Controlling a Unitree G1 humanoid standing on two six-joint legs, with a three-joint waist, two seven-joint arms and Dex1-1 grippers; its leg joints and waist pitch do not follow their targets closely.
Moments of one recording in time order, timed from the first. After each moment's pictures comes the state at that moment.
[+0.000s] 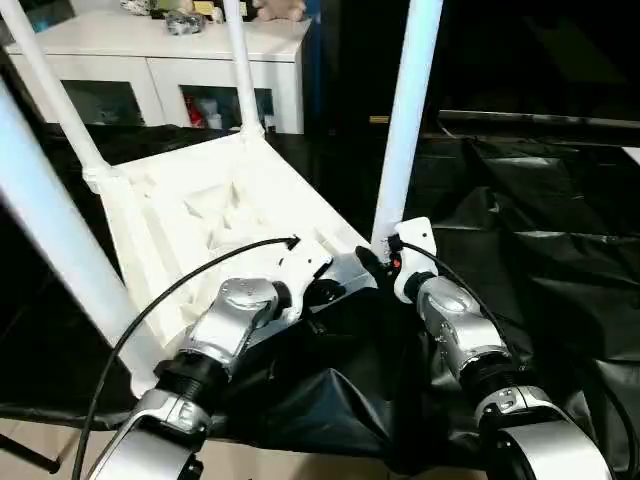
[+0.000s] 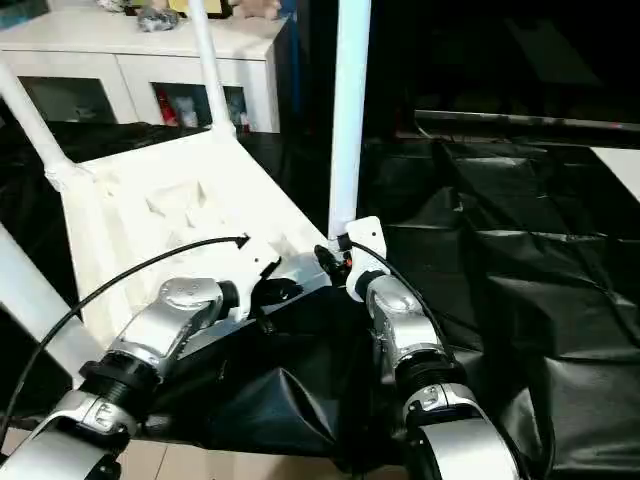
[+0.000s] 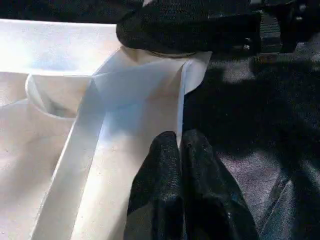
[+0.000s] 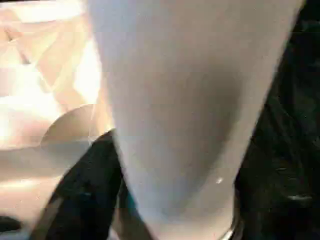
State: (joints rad) left arm -0.58 0.13 -0.23 0.60 0.03 0.27 -0.71; right arm -0.63 -0.05 -0.02 0.91 0.06 -0.06 0.39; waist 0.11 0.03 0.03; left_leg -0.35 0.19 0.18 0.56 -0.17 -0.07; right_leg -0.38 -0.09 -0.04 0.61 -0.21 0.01
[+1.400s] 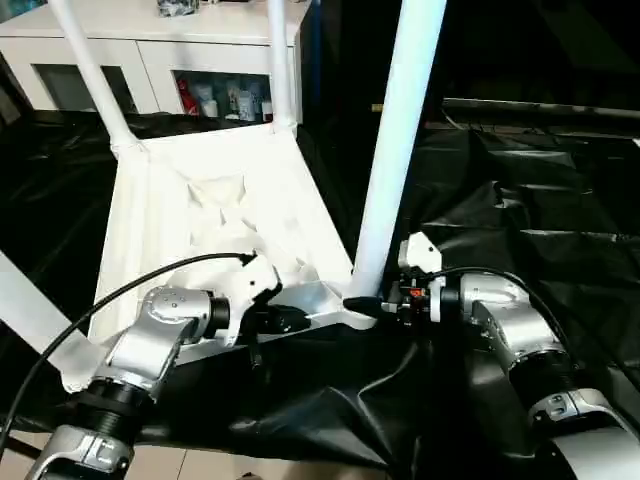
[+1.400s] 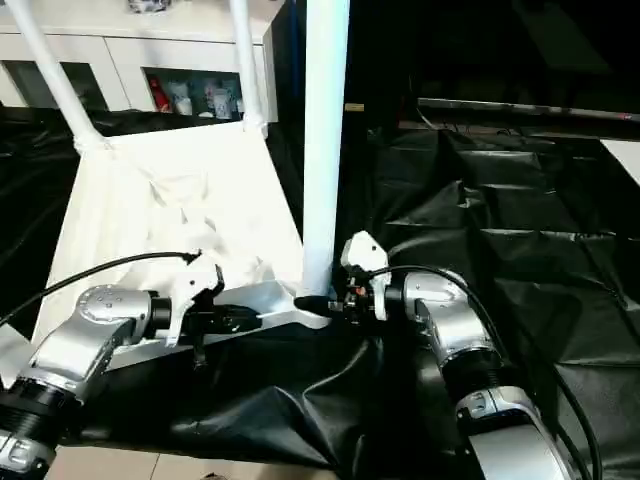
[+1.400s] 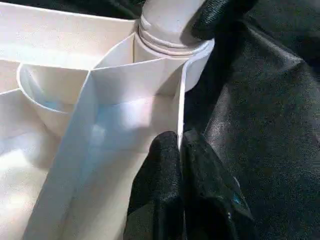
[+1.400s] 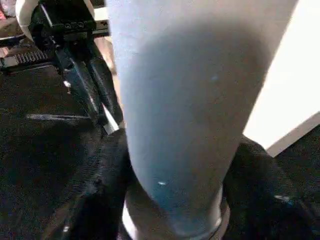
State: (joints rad) left arm -0.41 0.39 -0.21 0.34 -0.07 0.26 -1.13; right arm -0.58 -0.28 0.14 0.75 0.11 -0.10 1.20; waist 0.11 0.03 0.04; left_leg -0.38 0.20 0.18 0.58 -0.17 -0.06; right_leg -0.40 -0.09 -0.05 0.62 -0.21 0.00
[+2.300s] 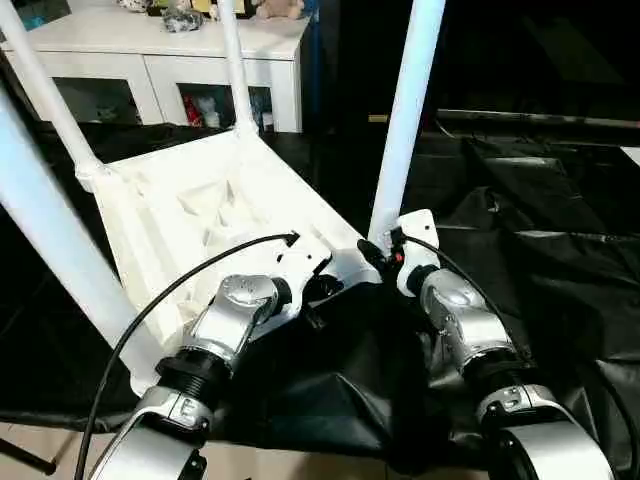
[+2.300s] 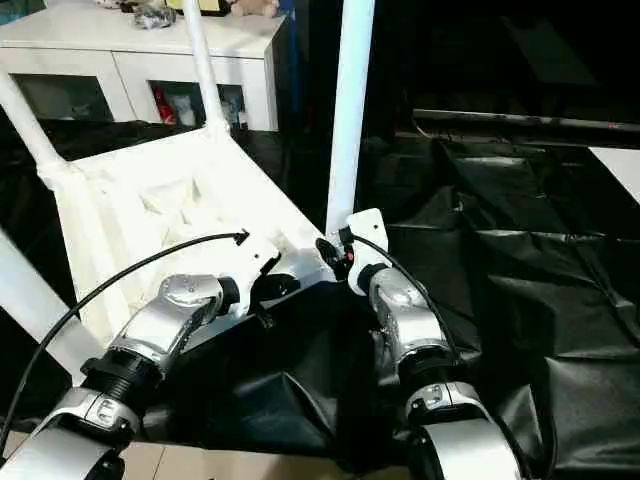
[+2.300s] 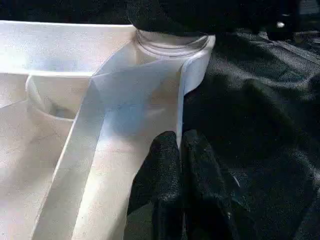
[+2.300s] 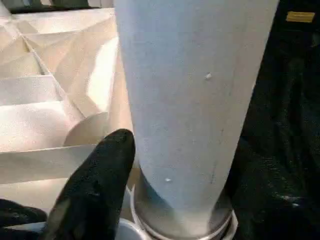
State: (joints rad) left arm -0.59 0.13 -0.21 0.60 0.05 0.28 -0.71; right arm -0.62 -0.05 -0.03 0.82 0.06 0.00 0.43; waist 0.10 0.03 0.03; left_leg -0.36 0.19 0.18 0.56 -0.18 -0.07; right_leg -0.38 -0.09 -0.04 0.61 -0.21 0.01
